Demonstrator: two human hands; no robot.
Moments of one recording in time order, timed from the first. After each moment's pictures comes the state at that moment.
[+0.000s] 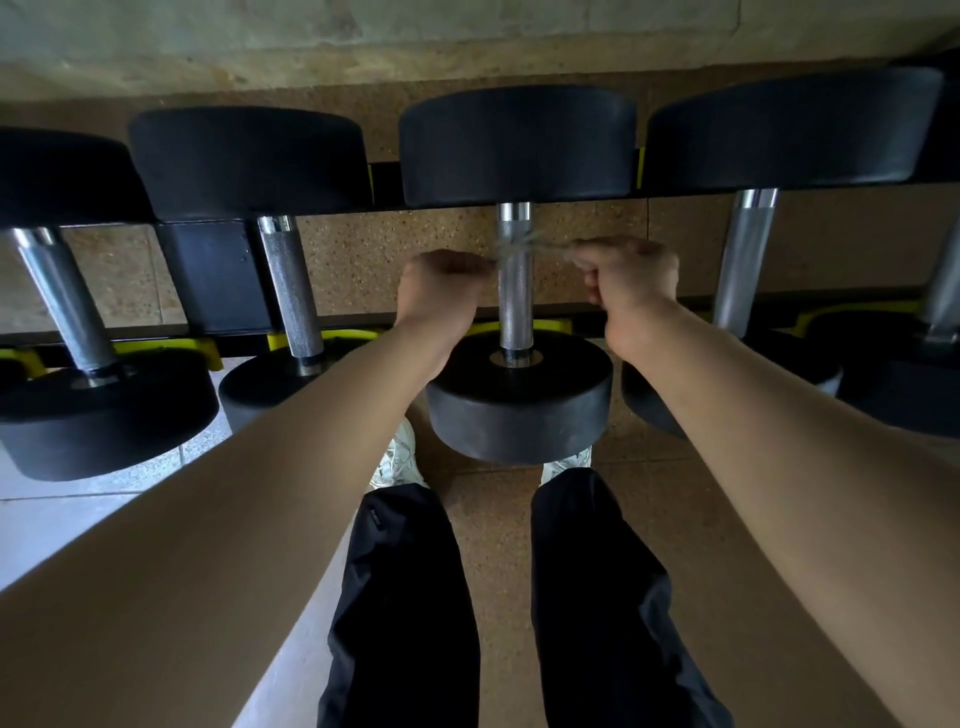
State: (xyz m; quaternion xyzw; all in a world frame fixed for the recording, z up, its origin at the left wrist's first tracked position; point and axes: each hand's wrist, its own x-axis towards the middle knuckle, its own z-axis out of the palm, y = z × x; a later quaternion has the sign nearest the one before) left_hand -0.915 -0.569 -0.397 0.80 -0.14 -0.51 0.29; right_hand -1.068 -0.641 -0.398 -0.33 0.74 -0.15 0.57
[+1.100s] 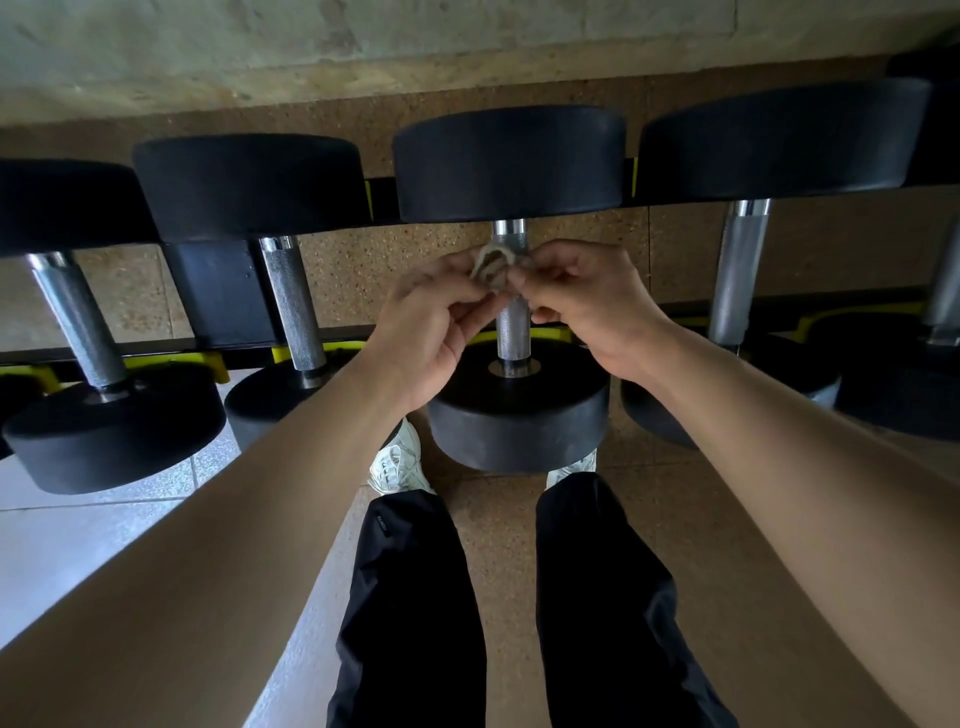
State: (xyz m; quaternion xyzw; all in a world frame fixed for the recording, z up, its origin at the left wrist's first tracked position) left_hand -0.906 -0.555 -0.368 0.54 0.03 -0.67 0.51; right_hand -1.064 -0.630 -0.381 -0.50 0.53 -0.11 0.68
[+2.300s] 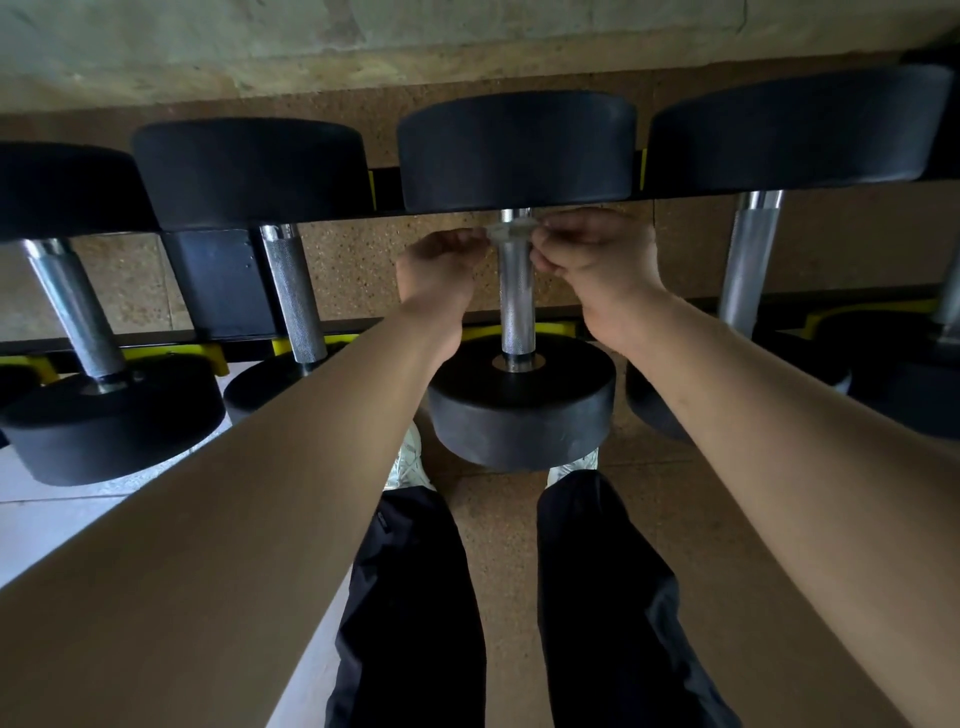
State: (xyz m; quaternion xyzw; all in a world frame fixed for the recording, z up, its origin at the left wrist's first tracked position) left_hand -0.918 -0.591 -0.391 0.78 -0.01 -0.50 0.37; right_hand -1.048 -0.646 -0.394 -0.35 0.62 -0.21 0.67
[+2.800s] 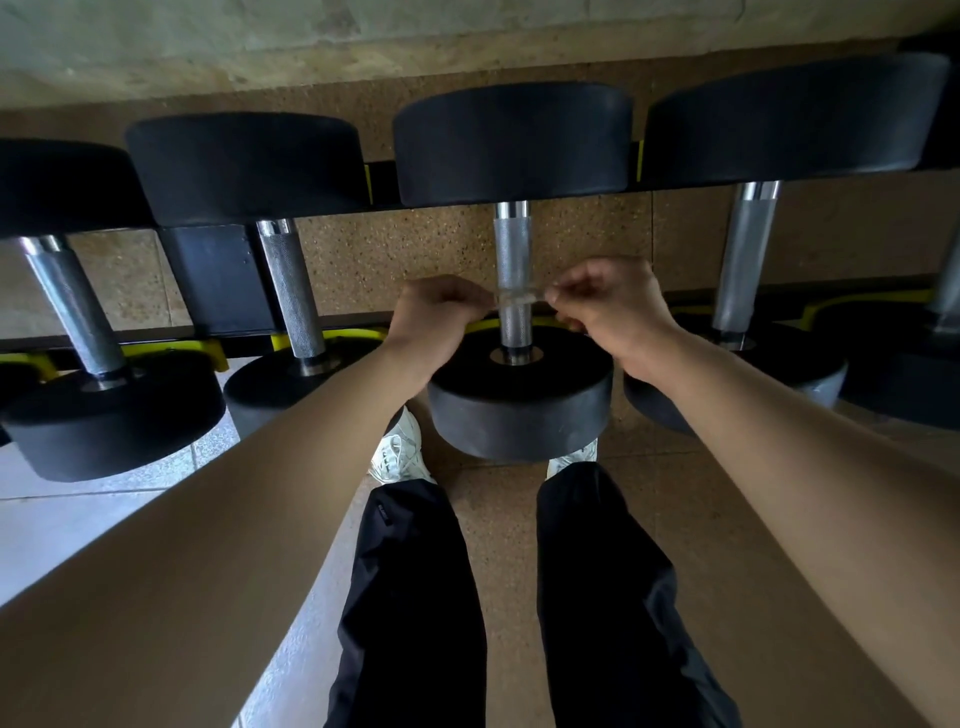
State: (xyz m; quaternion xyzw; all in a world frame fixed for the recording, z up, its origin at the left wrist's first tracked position) left_hand -0.907 -0.545 -0.410 0.77 -0.20 -0.55 0.25; right_hand -1.087 -0.624 -0.403 -0.54 0.61 -0.03 0.58
